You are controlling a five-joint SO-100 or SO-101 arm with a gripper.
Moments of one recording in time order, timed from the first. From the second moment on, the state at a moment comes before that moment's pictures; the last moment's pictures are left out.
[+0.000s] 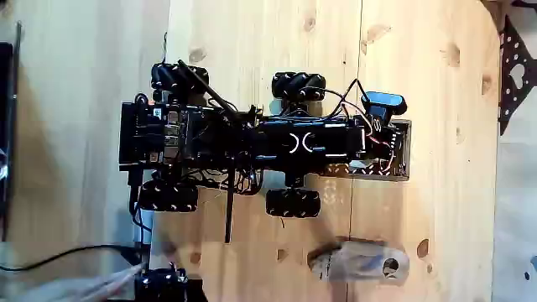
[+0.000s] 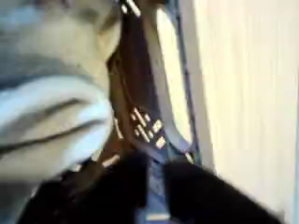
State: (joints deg) arm -1.7 185.6 169.9 71.6 11.2
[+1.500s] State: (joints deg) arm 2.2 151.0 129.2 69.6 13.8
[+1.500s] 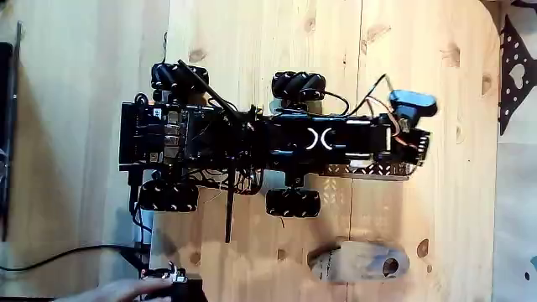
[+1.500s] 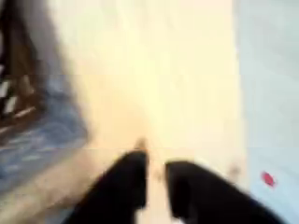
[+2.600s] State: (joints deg) arm 25.2 98.3 81.7 55.9 -2.6
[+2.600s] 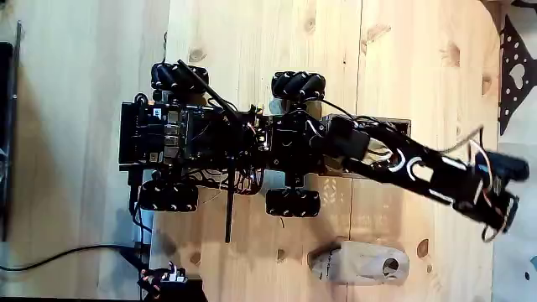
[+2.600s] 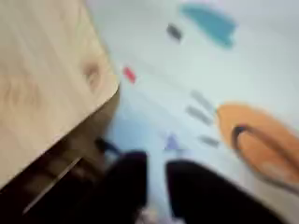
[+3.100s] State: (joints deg) arm 33.2 74.7 66.4 67.9 2.9
